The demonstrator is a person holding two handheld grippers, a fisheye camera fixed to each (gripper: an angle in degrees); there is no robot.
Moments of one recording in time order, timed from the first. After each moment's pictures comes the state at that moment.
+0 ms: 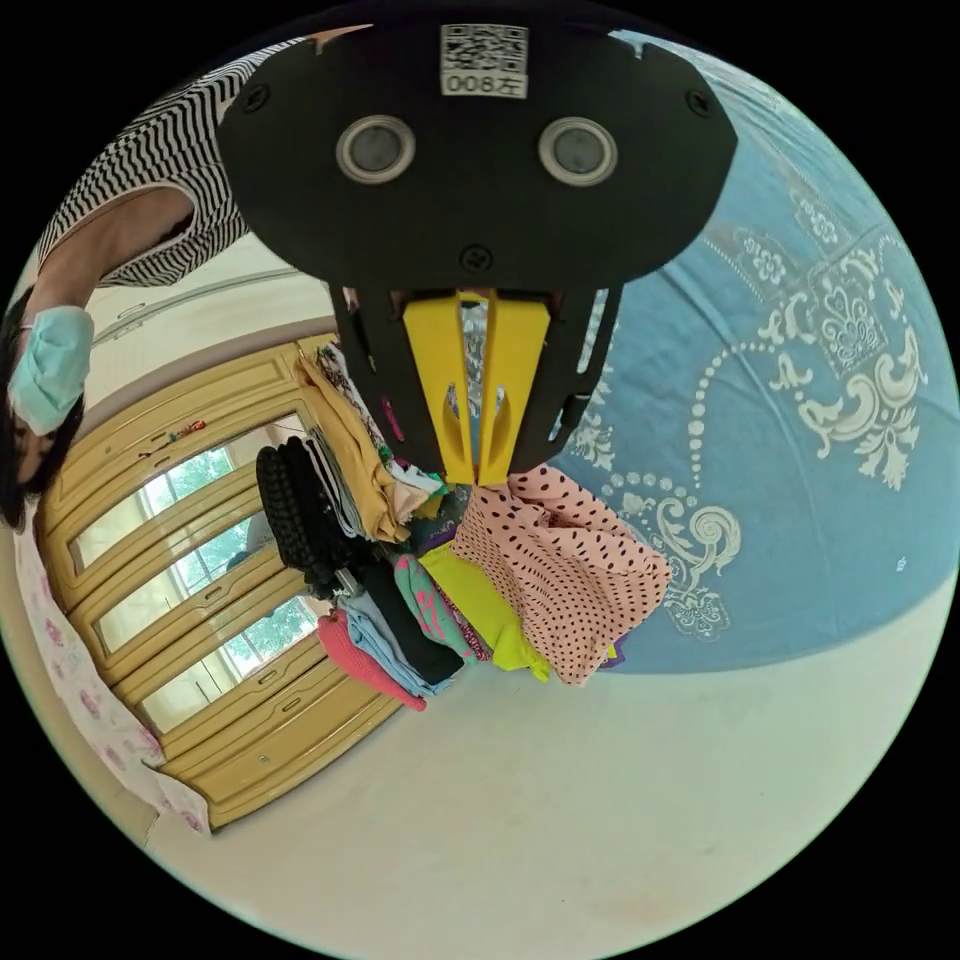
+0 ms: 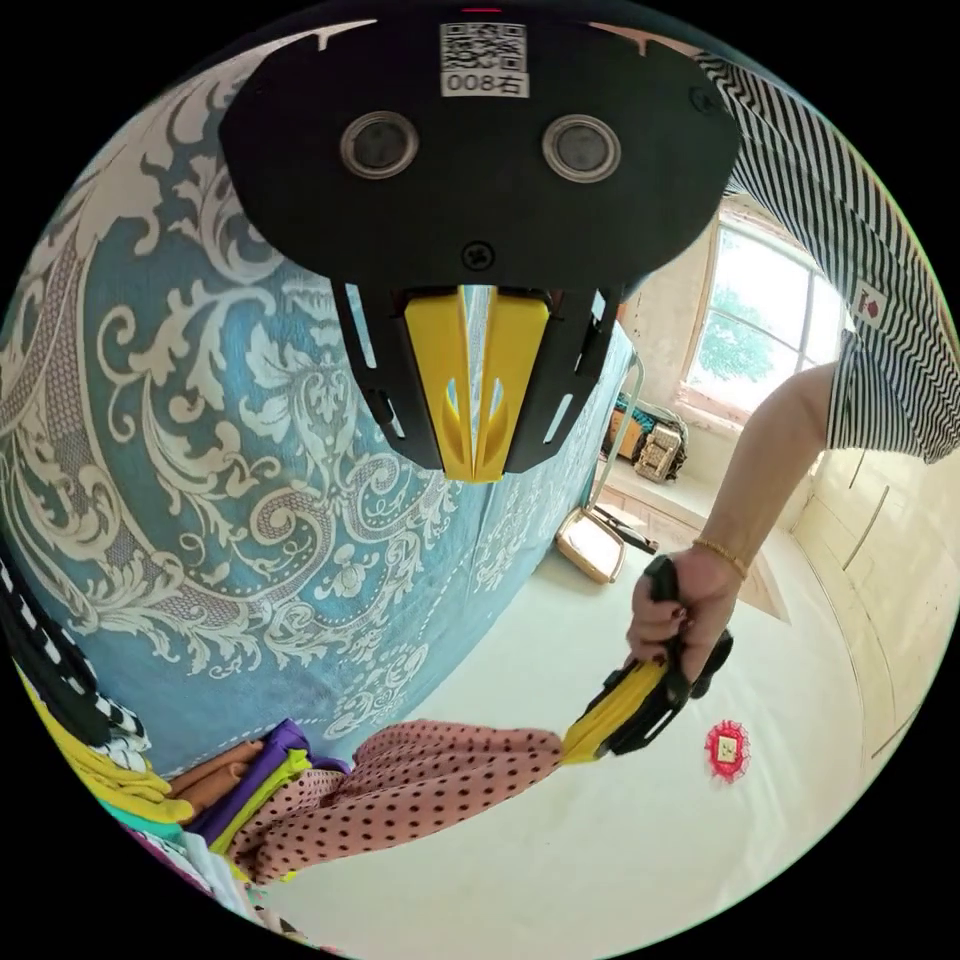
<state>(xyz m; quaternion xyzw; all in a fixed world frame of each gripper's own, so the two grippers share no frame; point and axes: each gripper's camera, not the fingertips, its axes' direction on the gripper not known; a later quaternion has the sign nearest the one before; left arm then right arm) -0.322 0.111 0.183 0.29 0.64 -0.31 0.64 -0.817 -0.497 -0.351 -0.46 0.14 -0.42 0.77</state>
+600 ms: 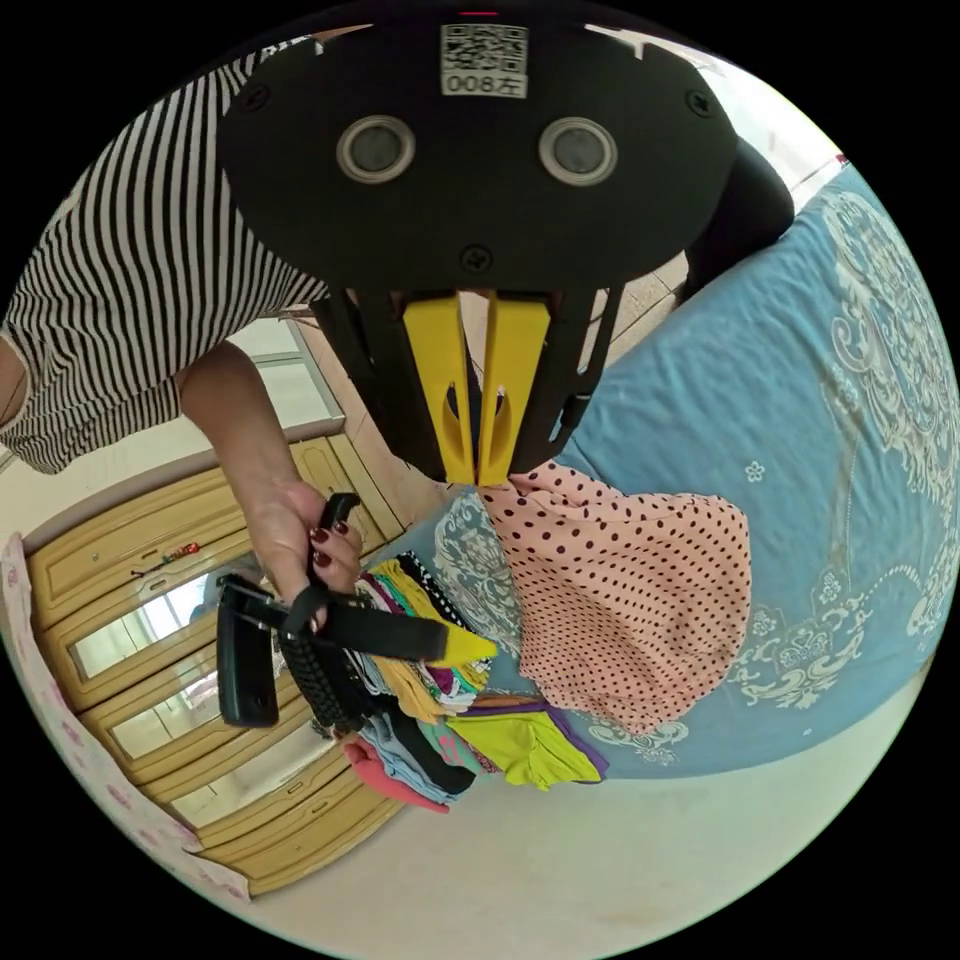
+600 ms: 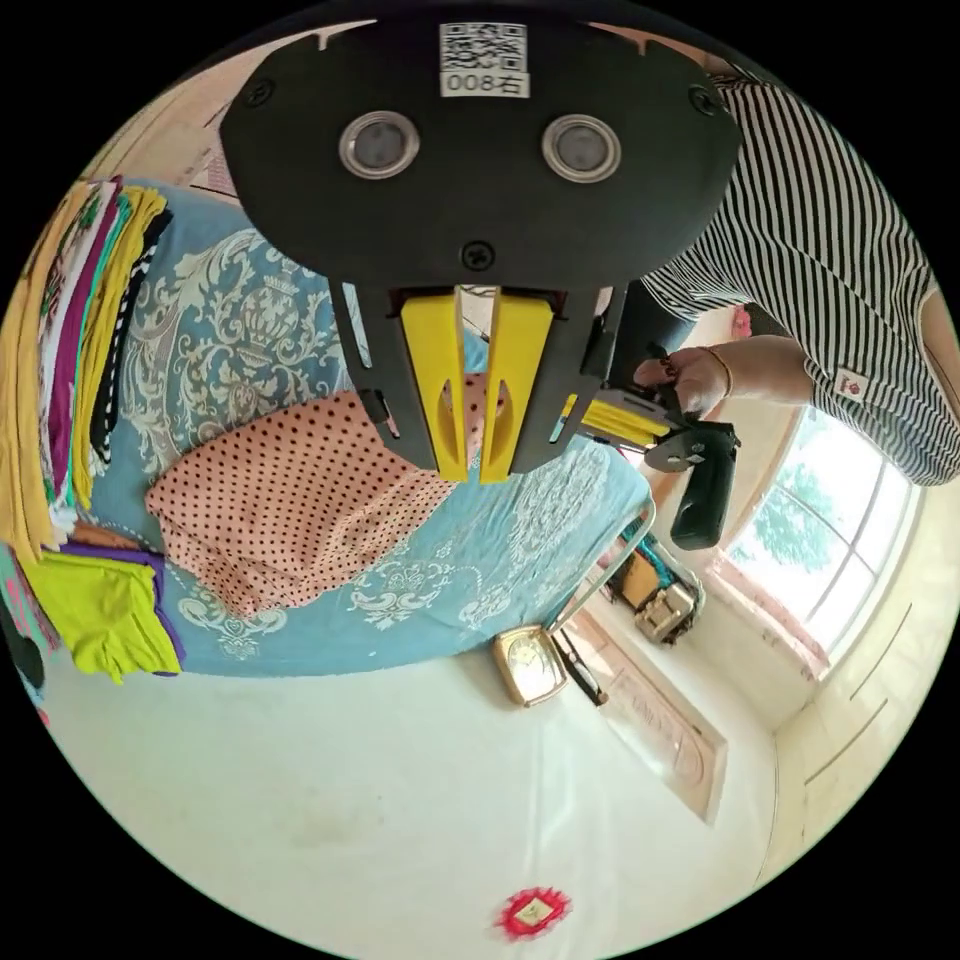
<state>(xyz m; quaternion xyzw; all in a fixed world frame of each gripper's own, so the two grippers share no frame) -0.165 0.392 0.091 0.22 0.64 -0.27 0.69 -1.040 -0.288 -0.377 -0.56 0.17 -0.60 0.54</state>
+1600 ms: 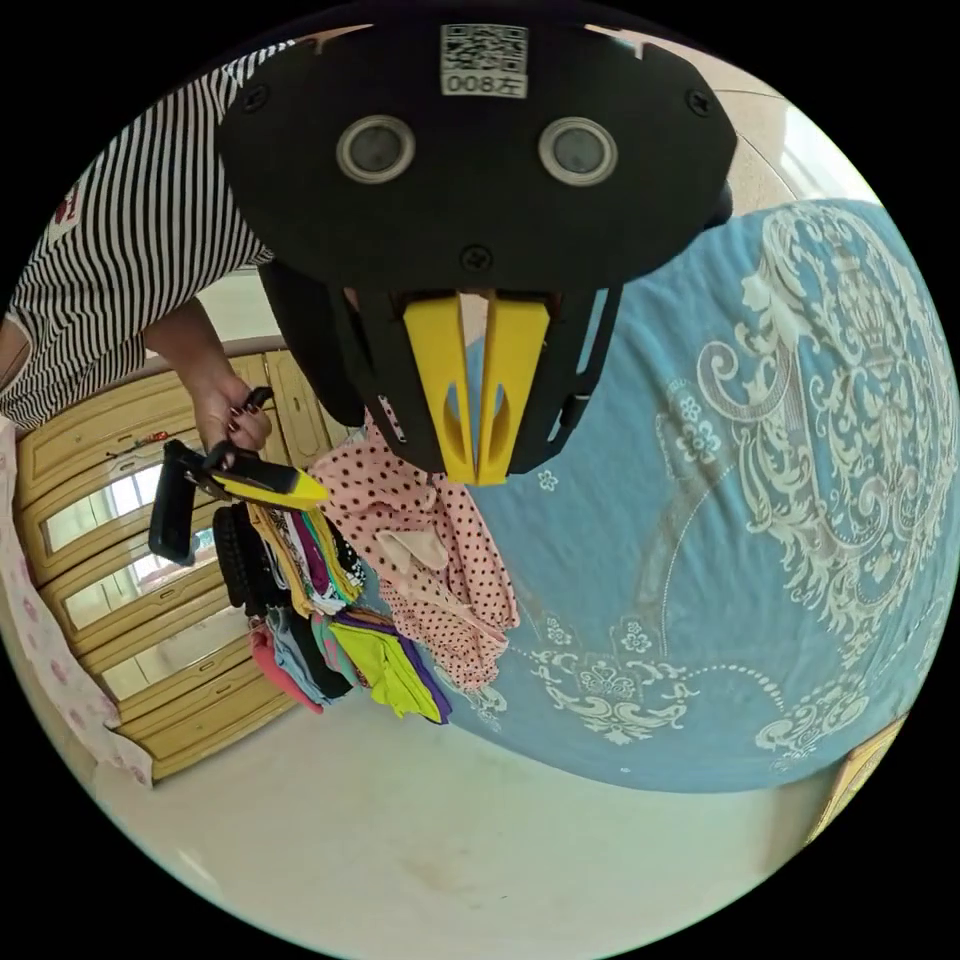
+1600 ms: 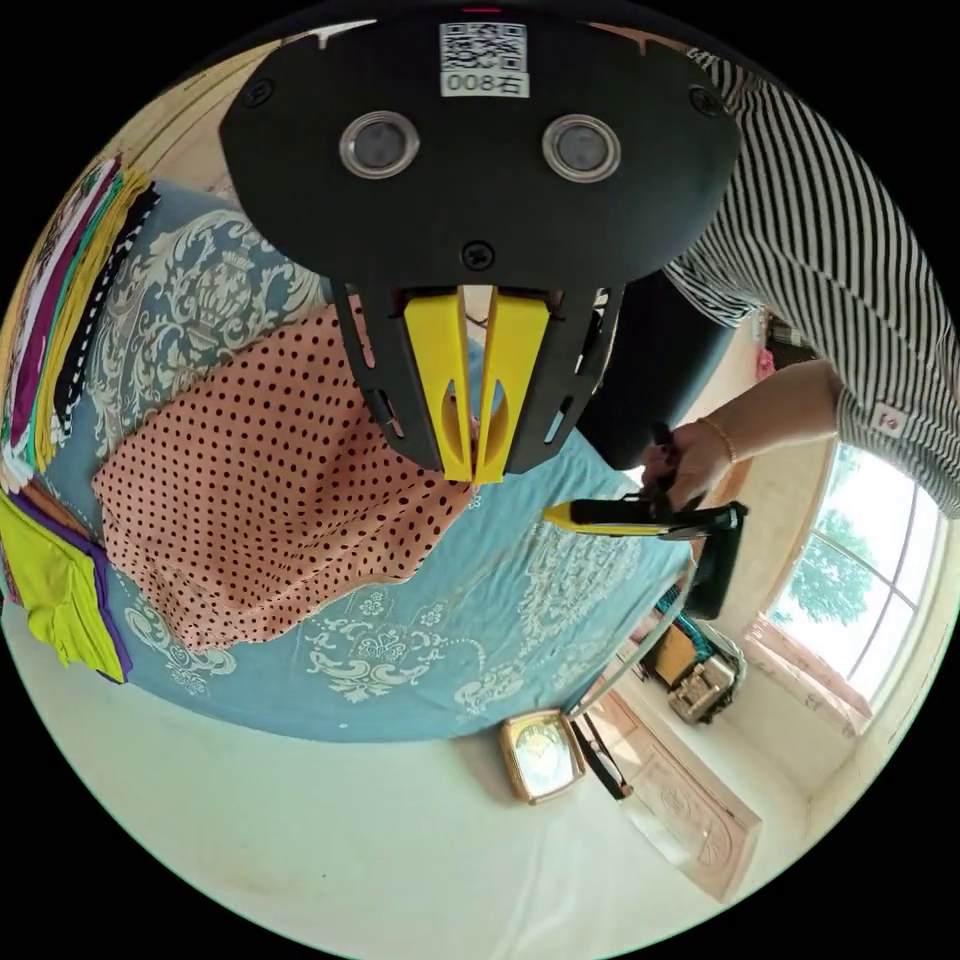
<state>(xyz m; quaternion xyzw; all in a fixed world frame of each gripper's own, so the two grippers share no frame) -0.335 0.595 0.280 0.22 0.62 -0.41 0.63 -1.077 -0.292 -0.355 -0.58 0.23 -0.60 0.50</state>
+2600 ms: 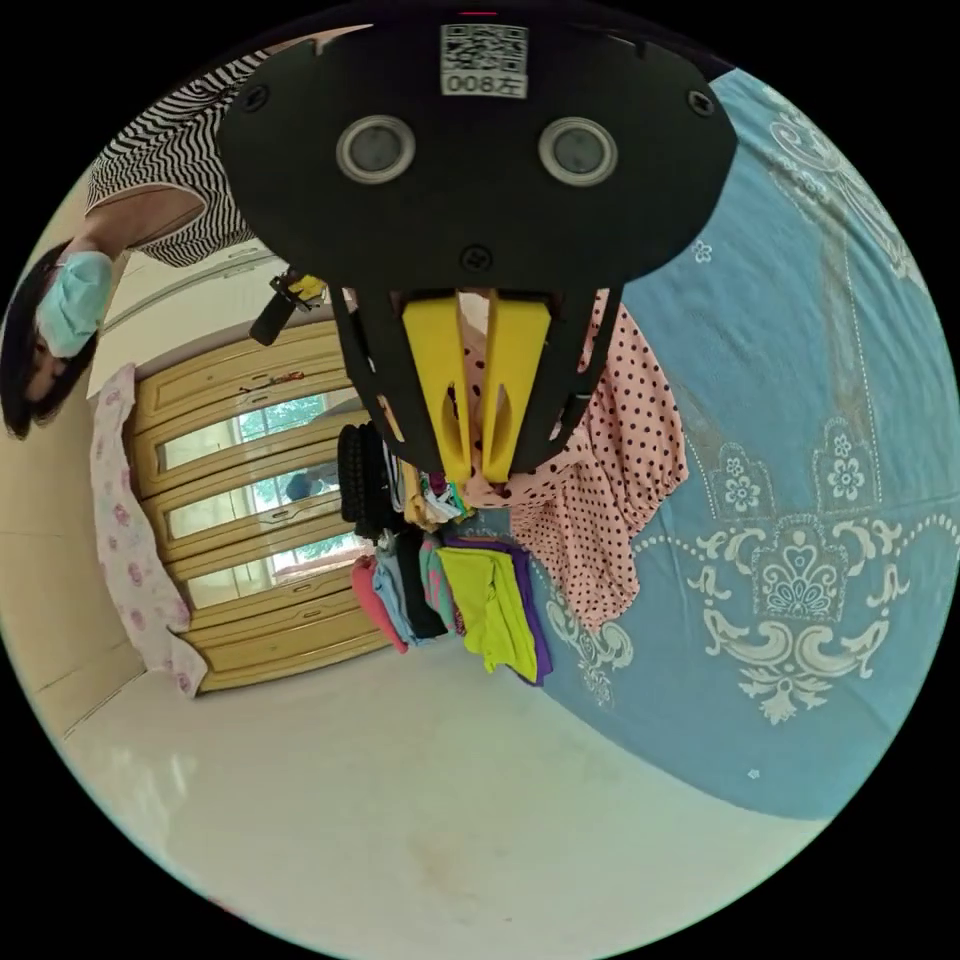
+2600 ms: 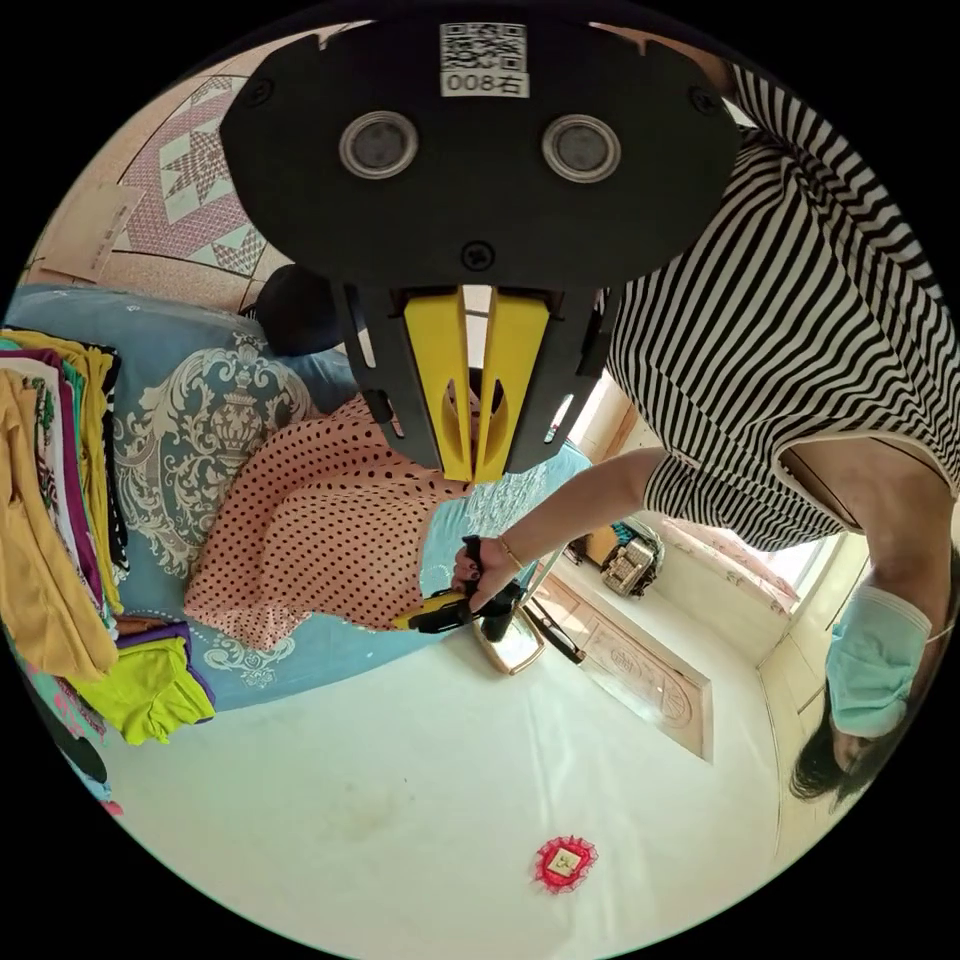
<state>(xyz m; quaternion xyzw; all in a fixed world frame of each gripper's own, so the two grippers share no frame) -0.649 0.657 0.263 0.31 0.72 -0.41 0.46 -1.213 -0.606 -0.588 -0.55 0.13 -0.54 0.63</state>
